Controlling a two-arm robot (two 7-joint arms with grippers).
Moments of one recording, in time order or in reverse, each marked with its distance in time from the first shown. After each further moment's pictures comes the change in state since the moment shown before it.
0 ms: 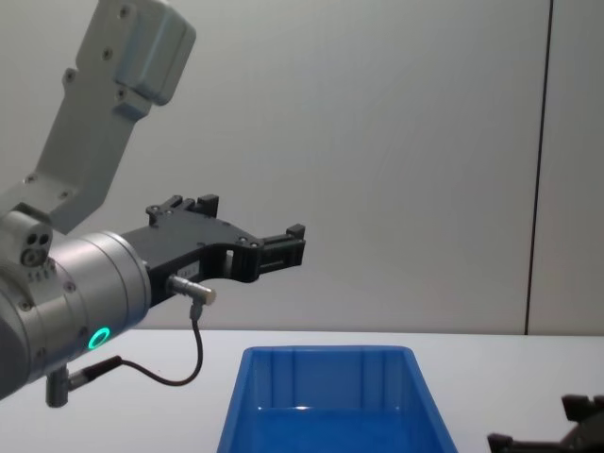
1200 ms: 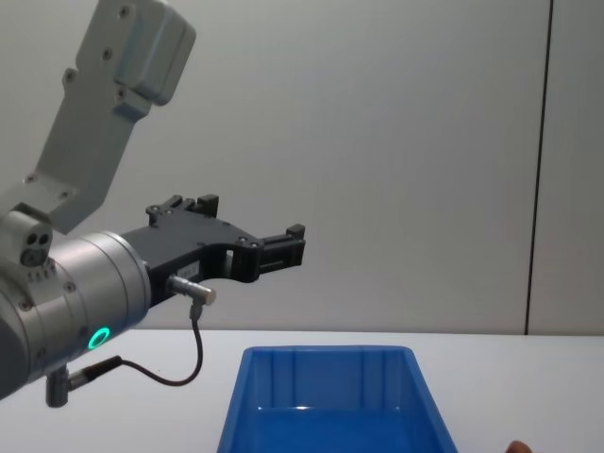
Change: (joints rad) left arm 0.000 0.000 0.000 0.000 0.000 0.000 0.000; right arm 0.037 -0.027 -0.007 0.123 -0.010 0.029 0.008
